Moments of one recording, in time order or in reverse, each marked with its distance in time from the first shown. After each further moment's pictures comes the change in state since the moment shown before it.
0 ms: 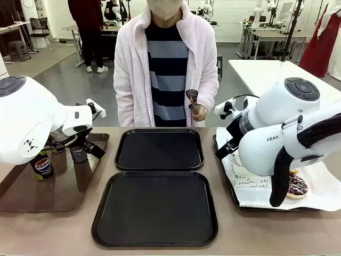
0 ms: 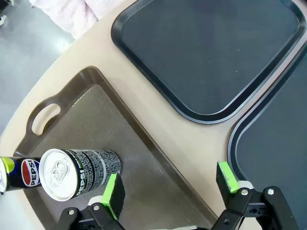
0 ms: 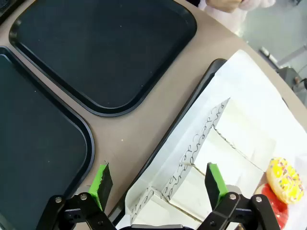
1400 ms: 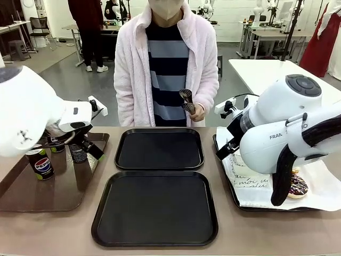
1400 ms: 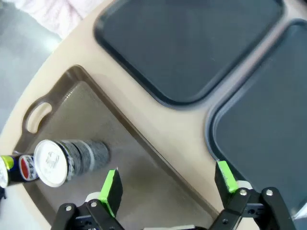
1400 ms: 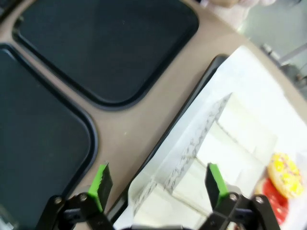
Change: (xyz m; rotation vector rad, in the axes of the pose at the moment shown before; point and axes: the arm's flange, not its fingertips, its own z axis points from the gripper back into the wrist) left arm 0.004 -0.013 0.032 -0.064 0.064 -0.098; right arm 0.001 0.002 0.012 0.016 0.042 0.007
